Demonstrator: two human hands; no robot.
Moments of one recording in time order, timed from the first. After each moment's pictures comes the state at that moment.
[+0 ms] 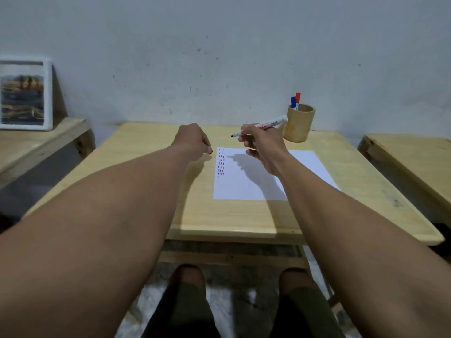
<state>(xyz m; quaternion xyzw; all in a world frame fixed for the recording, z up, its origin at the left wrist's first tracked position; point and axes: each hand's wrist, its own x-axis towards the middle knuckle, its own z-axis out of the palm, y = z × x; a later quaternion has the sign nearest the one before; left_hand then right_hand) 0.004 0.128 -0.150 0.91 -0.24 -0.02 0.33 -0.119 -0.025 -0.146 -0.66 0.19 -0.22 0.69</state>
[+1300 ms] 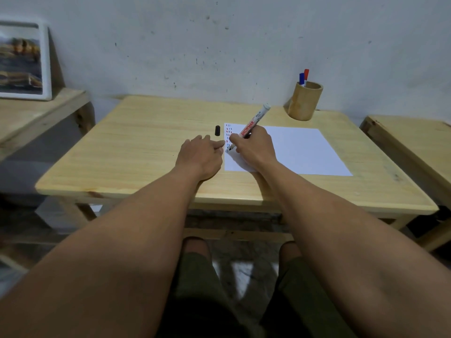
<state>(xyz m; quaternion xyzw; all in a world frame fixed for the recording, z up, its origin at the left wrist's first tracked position) -0.064 0.171 -0.207 0.93 -0.34 0.02 0.16 -0.130 0.035 -0.194 -0.85 0.24 -0.25 0.41</state>
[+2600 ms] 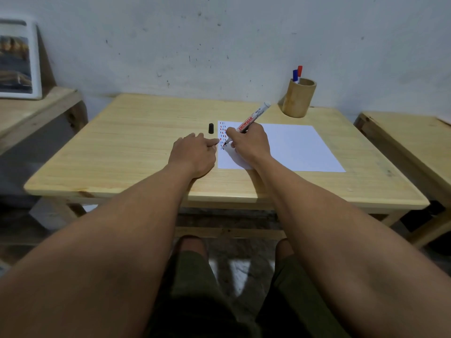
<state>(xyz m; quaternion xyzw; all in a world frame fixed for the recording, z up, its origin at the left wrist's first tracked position) -0.070 0.172 -0.202 0.93 -0.33 0.03 0.17 -0.130 0.030 -0.193 -0.81 0.26 -0.24 0.46</state>
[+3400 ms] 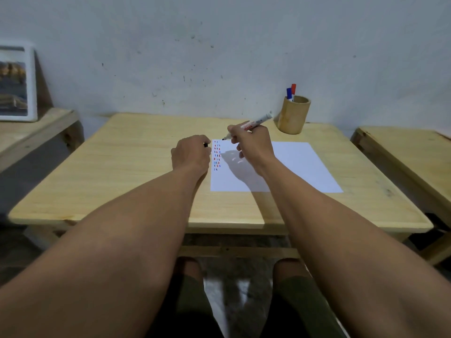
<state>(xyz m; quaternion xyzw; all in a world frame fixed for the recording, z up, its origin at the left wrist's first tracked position) -0.025 0.122 -0.199 0.93 -0.20 0.08 0.30 -0.119 0.002 -0.162 -0.73 0.22 -0.26 0.59</state>
